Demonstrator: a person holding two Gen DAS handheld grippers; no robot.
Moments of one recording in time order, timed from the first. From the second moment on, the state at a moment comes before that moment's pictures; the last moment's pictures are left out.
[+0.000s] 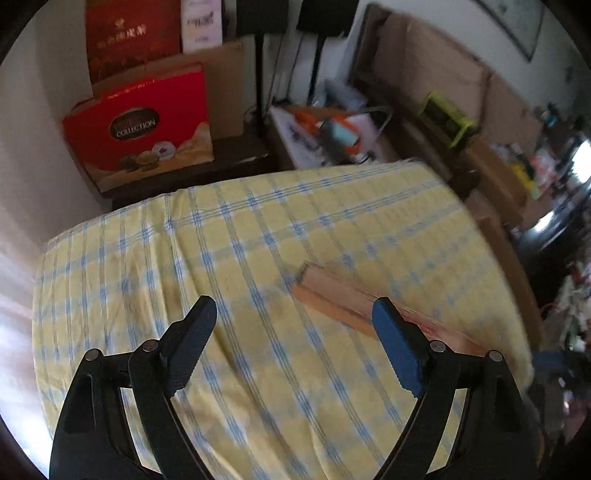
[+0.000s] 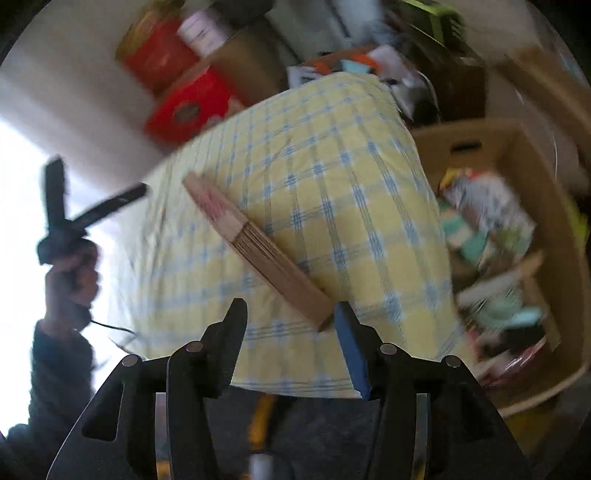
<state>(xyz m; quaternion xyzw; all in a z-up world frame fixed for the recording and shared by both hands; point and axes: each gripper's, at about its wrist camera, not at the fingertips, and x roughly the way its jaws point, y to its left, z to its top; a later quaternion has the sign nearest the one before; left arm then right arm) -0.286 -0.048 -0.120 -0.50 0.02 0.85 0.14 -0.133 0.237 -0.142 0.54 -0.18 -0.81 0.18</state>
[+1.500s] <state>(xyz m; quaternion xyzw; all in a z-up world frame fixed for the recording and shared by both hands) -0.301 -0.024 -0.163 -0.48 0.00 0.85 0.21 -0.143 0.227 -0.165 0.53 -0.17 -0.82 0.14</state>
